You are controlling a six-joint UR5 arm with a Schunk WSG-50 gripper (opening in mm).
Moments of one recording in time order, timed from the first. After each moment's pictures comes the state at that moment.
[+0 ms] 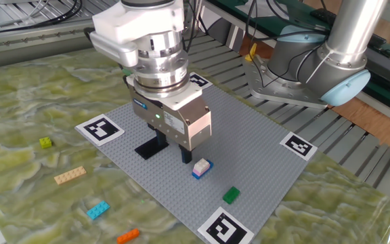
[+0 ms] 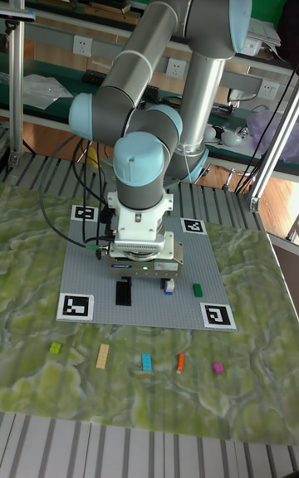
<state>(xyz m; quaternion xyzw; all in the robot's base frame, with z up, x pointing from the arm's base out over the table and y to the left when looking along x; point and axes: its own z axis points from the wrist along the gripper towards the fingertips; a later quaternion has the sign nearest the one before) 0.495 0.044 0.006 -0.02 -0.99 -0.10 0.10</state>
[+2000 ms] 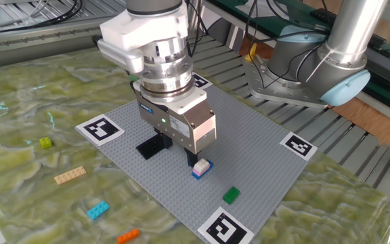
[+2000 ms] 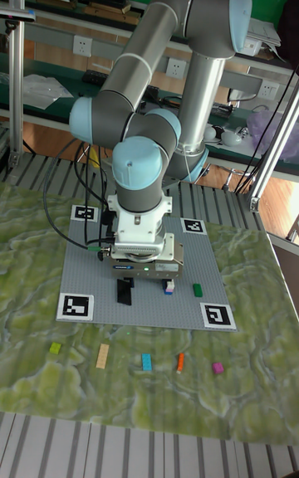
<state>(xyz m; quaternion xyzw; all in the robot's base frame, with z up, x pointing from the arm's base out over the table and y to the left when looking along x) 0.487 0.050 -0.004 -0.02 -0.99 -0.11 0.10</state>
